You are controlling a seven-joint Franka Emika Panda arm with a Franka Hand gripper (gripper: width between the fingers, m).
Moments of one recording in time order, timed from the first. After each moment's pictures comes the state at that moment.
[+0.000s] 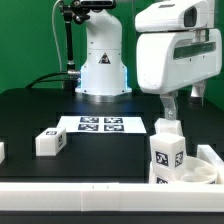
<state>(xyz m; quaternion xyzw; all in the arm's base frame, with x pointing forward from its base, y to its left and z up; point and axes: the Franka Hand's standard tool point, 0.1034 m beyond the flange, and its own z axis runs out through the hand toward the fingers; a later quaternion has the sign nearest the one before) 0.598 0.084 0.109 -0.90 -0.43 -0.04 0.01</state>
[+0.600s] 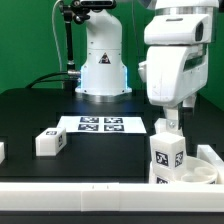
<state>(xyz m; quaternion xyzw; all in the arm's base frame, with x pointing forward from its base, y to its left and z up) 0.589 0.081 0.085 -0.87 -0.49 -0.03 0.00</state>
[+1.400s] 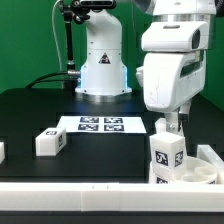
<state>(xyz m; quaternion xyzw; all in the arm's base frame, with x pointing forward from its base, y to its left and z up) 0.589 0.079 0.081 -0.87 -0.49 -0.03 -0.01</state>
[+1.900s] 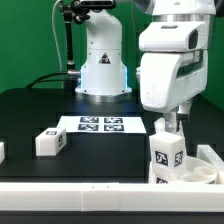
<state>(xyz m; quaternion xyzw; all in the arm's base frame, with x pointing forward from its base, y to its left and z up) 0.589 0.080 0.082 -0.91 -0.42 -0.03 0.00</state>
